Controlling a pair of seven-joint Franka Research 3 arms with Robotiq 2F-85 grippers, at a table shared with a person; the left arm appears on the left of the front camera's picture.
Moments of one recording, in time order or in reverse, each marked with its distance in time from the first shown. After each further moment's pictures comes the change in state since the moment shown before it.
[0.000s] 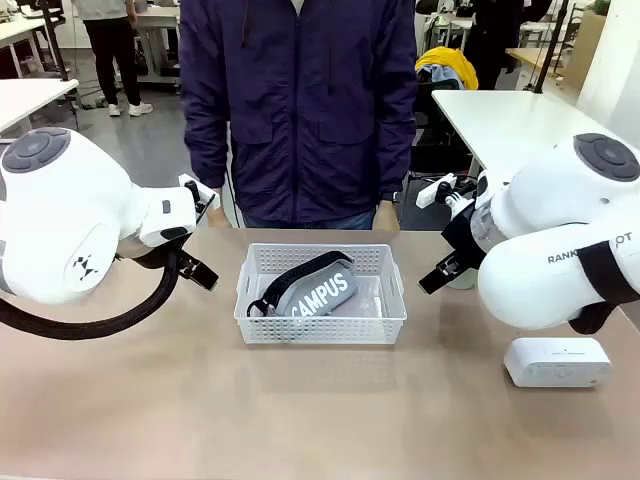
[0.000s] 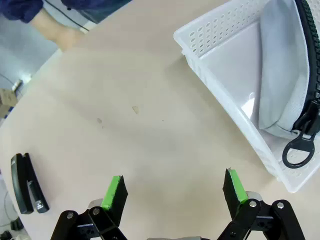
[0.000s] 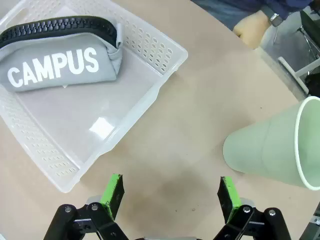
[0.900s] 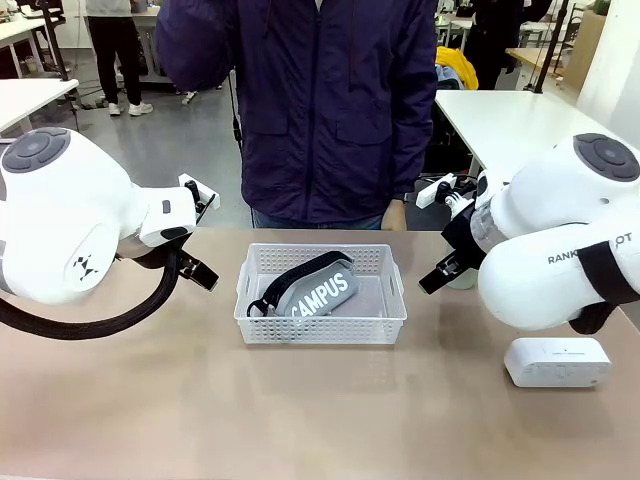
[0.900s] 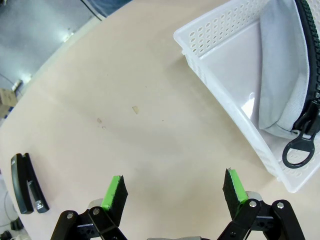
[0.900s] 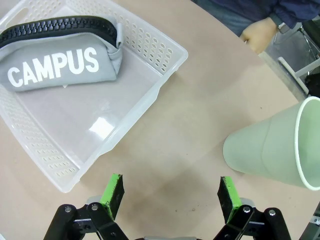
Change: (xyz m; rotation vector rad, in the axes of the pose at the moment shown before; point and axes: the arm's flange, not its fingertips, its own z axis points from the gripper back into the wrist) left arm 0.000 0.000 0.000 0.000 0.000 0.000; right arm 0.000 0.000 0.000 0.000 0.000 0.001
